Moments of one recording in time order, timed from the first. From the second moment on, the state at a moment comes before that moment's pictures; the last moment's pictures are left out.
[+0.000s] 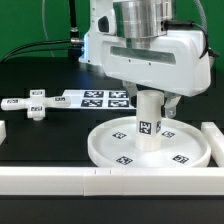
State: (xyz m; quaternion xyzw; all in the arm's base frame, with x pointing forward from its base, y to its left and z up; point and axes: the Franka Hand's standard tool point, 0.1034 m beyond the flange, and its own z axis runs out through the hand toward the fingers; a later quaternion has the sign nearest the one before) arm 0.558 0.041 0.067 -0.89 0.46 0.00 0.06
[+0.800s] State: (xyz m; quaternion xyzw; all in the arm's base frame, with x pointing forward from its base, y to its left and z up) arm 0.545 0.051 0.072 -0.97 0.24 0.00 0.05
